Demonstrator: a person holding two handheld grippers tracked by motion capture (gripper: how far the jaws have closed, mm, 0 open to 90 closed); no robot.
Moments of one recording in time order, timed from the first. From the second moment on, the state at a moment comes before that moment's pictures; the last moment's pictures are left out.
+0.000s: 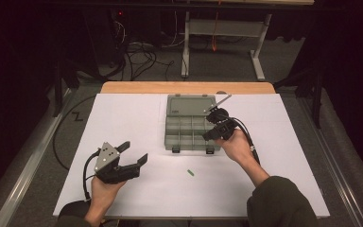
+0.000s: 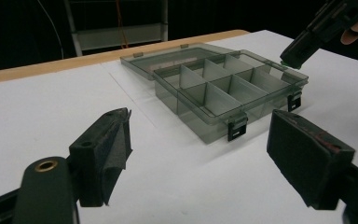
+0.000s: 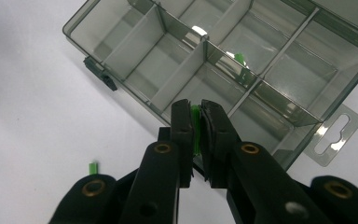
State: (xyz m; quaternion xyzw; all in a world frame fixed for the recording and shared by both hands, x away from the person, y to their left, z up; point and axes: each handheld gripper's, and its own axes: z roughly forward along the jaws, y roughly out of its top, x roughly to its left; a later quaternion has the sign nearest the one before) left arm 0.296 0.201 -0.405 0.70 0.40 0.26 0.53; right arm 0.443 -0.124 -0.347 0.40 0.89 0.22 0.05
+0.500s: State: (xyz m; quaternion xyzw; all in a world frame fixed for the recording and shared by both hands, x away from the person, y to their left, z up) left arm 0.296 0.202 -0.405 0.70 0.40 0.26 0.53; right arm 0.460 -0.122 -0.343 0.42 0.88 0.22 0.06
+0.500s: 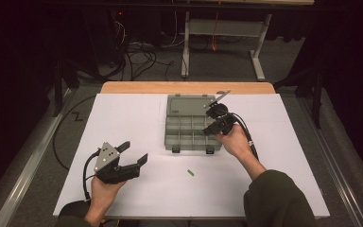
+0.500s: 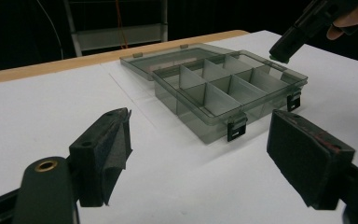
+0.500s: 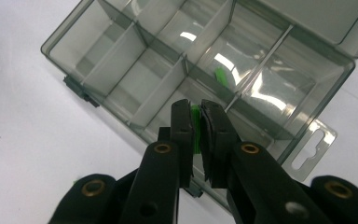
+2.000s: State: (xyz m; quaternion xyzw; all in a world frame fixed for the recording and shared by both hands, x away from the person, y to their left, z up) left arm 0.296 0.201 -0.405 0.70 0.40 0.26 0.53; right arm 0.502 -0.104 -0.368 0.44 0.87 0.20 0.08
